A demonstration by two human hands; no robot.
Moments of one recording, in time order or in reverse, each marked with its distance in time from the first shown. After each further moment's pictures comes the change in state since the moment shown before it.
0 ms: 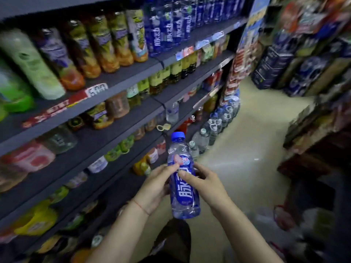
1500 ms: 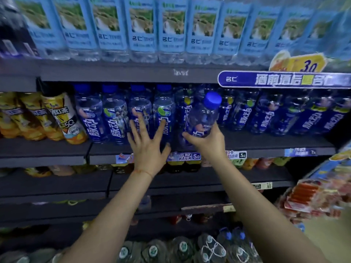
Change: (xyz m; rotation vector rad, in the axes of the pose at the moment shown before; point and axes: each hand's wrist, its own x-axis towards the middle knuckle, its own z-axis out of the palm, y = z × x) left_hand 0.562 0.321 0.181 1.292 1.436 0.327; right_hand 0.674 -0.398 -0.180 -0.528 -0.394 -0.659
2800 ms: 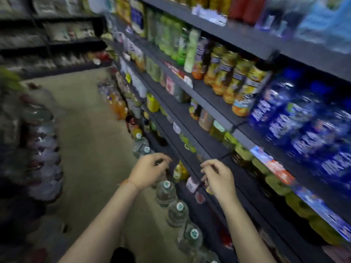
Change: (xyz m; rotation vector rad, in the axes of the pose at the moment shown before) left_hand -0.276 -0.118 -0.140 -0.407 0.152 -0.989; right_hand -0.178 -0.019 0.172 0.069 -1.124 -0.055
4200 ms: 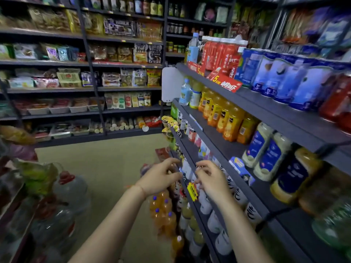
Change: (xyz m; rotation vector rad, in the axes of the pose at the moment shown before) left_hand 0.806 -0.266 -0.613 0.029 0.095 0.022; right_hand 0.763 -0.480 0.644 -0.103 -0.304 -0.343
